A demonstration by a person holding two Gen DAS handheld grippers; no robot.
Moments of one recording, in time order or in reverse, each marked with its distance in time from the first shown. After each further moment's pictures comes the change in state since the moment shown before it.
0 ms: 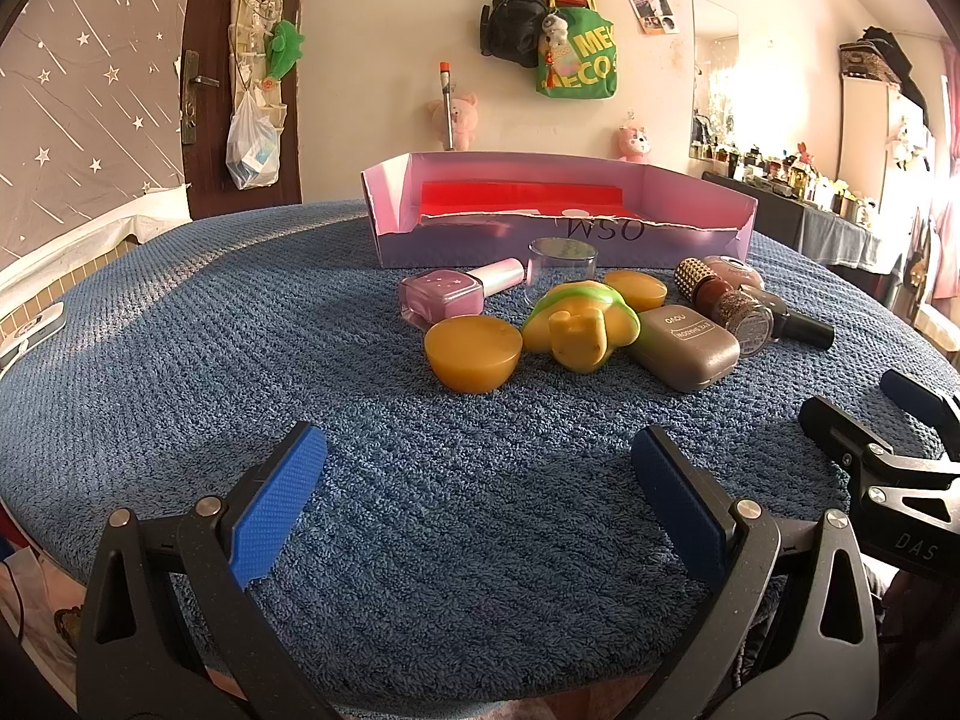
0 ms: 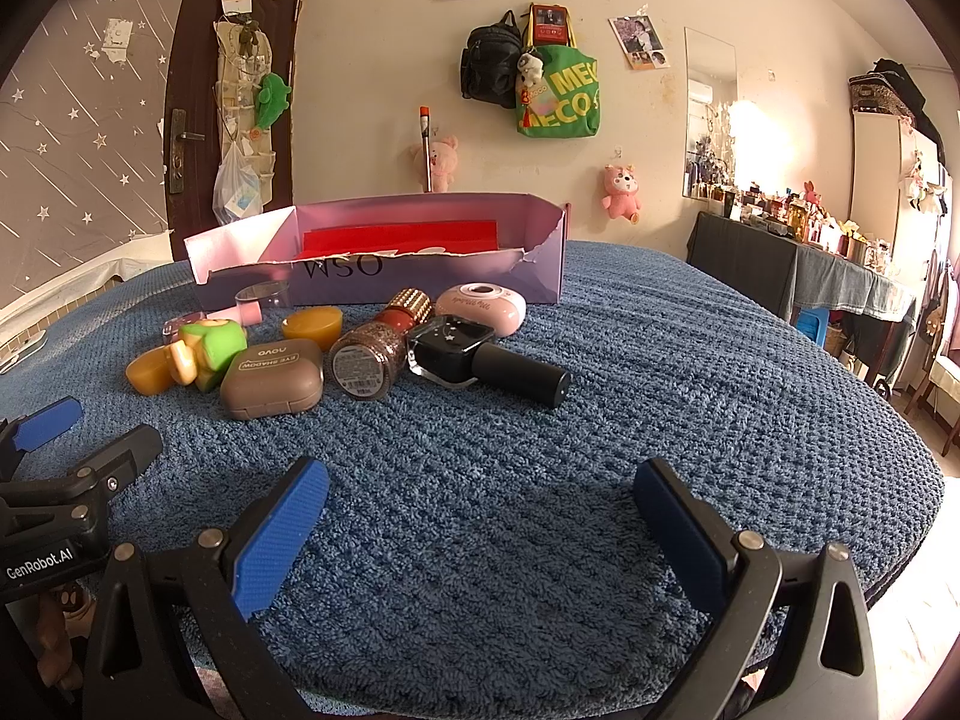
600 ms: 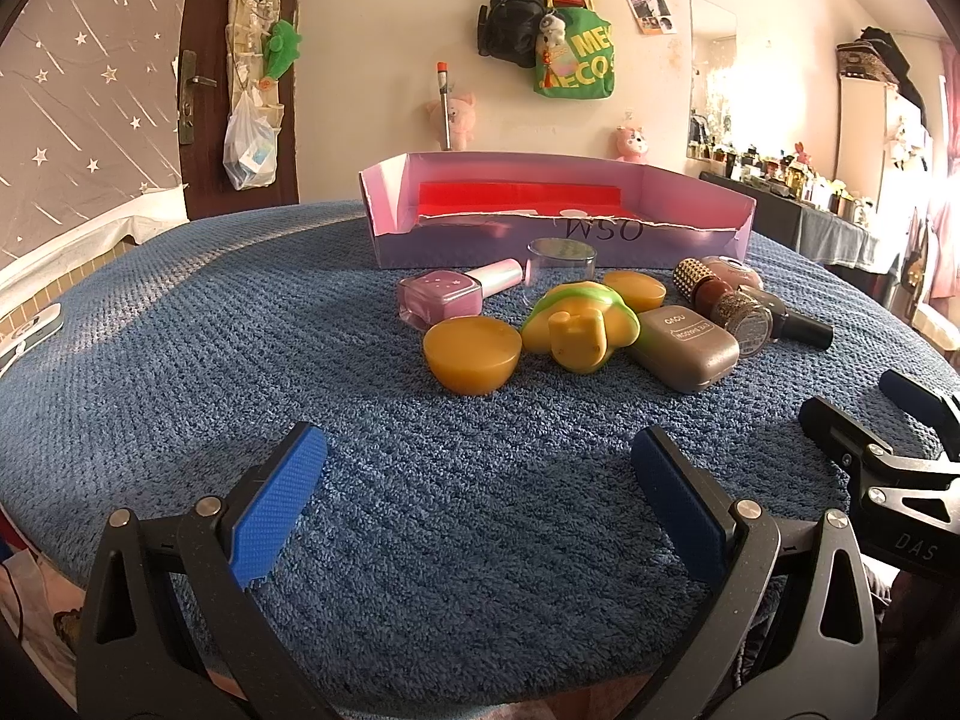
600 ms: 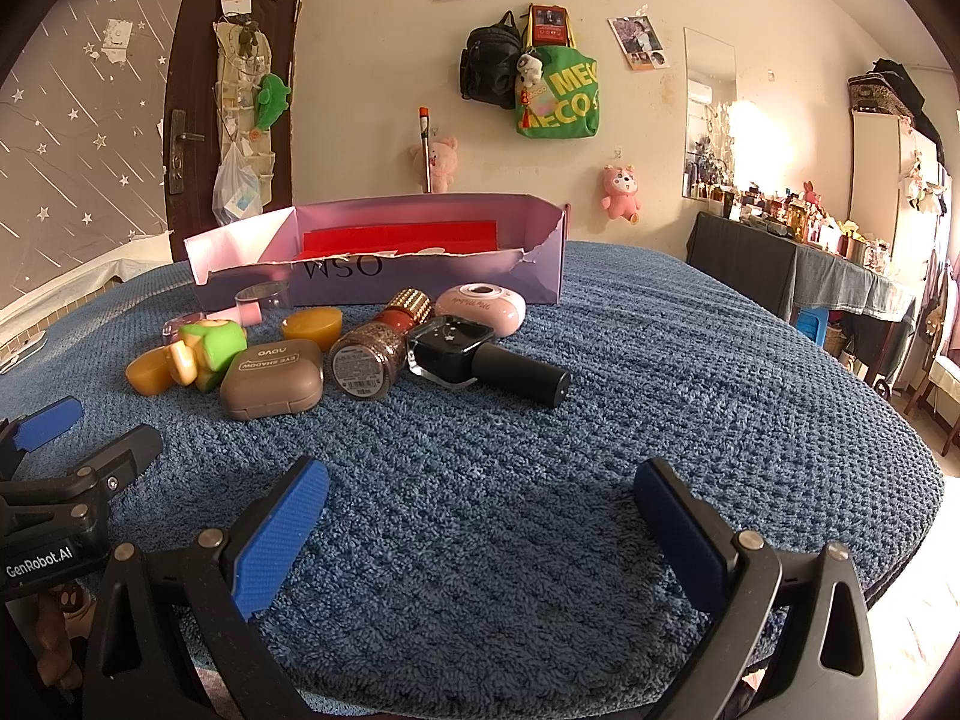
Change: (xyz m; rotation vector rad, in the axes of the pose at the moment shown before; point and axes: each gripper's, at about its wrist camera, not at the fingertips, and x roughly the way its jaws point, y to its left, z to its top) left arm 0.003 0.001 0.000 0.002 0.000 -0.008; right arm 0.000 0.000 0.000 0.000 -0.001 0.000
